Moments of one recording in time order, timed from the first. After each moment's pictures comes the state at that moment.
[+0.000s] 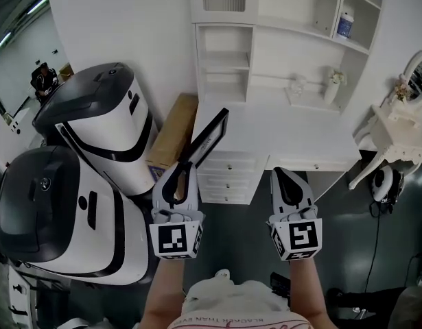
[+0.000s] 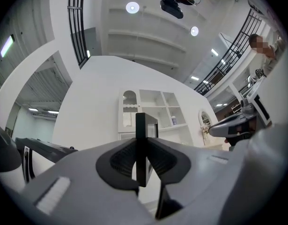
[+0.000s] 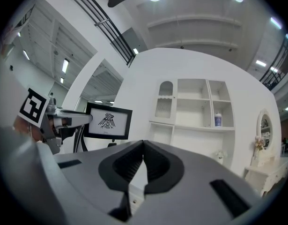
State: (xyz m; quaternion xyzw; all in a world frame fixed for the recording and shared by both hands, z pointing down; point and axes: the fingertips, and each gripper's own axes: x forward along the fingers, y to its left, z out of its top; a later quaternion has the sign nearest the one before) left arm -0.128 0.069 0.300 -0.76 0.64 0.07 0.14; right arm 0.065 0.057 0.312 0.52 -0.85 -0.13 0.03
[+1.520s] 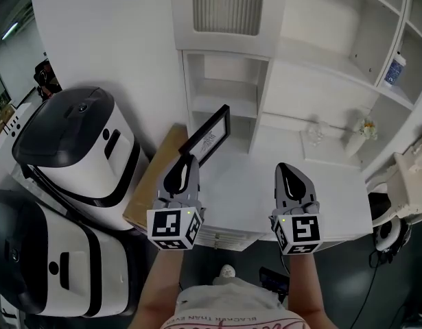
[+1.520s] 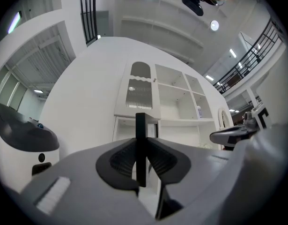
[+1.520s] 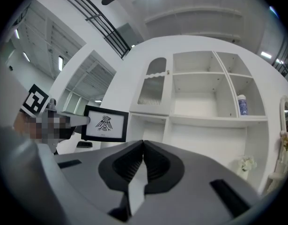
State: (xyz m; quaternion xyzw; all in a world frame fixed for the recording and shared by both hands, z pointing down) left arm -0.121 -0.296 0.301 -0.75 0.66 0.09 0.06; right arm 0.083 -0.319 0.301 0.49 -0.86 -0.13 0.03
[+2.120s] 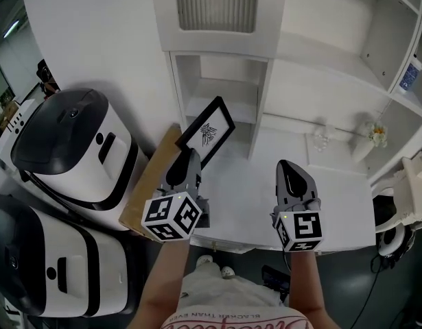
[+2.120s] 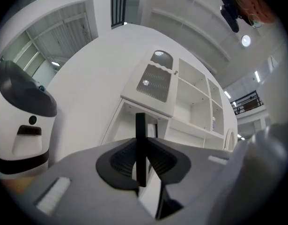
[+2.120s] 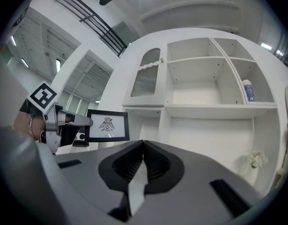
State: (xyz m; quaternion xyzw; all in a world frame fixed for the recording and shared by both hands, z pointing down) left arm -0.115 -0.379 0.322 -0.73 0.66 0.17 -0.09; right arm 0.097 -0.394 0.315 0.48 -0.87 -0.10 0.03
